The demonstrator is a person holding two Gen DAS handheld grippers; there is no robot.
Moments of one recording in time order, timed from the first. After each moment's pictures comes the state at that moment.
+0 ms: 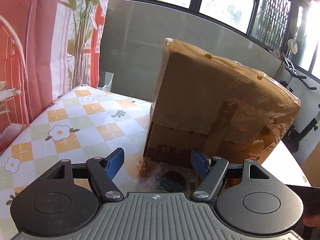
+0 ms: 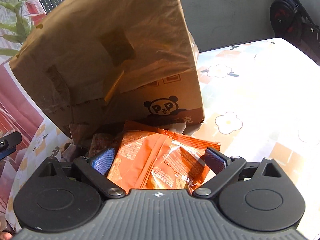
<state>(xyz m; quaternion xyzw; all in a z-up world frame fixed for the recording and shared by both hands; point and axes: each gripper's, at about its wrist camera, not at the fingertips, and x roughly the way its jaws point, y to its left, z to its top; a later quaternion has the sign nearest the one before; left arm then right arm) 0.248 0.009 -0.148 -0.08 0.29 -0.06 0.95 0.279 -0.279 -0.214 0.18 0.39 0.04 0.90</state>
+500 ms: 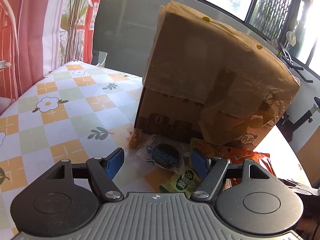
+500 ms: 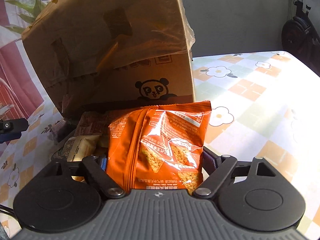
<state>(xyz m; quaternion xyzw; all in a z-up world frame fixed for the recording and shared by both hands) 0.246 0.001 -0.181 -0.09 0.34 -0.09 0.93 0.247 -0.295 -0.245 0.12 0.34 0.07 0.93</state>
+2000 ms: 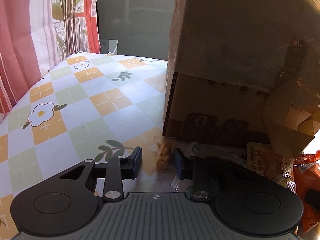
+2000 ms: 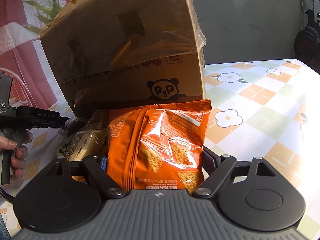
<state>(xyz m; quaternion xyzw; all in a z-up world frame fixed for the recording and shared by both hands) 0.331 0.002 -0.222 -0.02 0.39 -0.04 0.92 0.236 -0.308 -0.249 0.12 0.30 0.11 0.94</state>
